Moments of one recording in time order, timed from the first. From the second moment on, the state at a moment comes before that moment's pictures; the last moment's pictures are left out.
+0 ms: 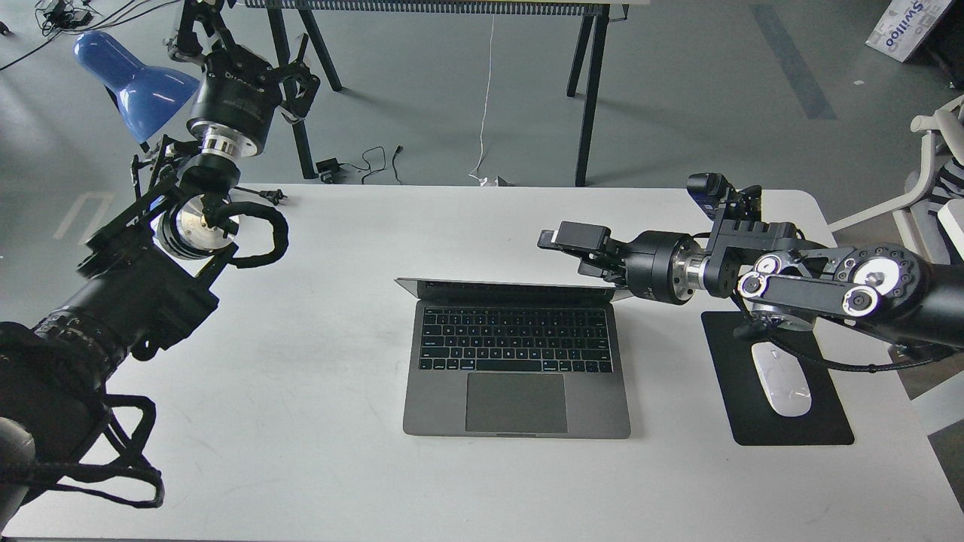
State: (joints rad) left arm -0.94 0.18 -0.78 -0.48 -0.08 -0.47 -0.49; right arm 1.26 -0.46 -0.39 1.18 -0.52 0.08 0.30
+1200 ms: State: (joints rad) left arm -0.94 0.18 -0.78 -0.48 -0.08 -0.47 -0.49; right arm 1.23 -0.33 -0.57 1.20 -0.76 0.06 0.30
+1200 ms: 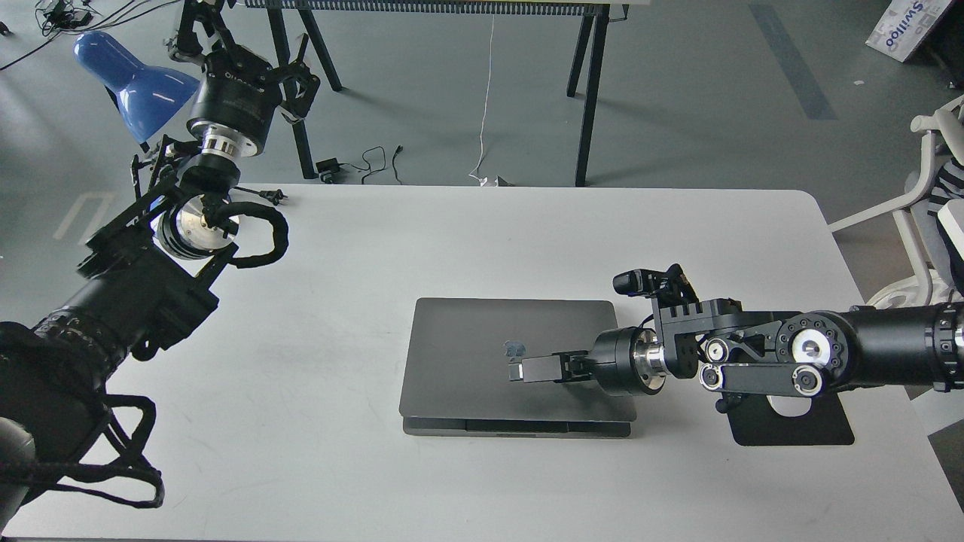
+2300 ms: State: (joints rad) left arm -0.94 0.18 -0.78 -0.48 -0.08 -0.47 -0.49; right arm 1.18 -0.29 -0.61 1.11 -0.94 0.04 0.28
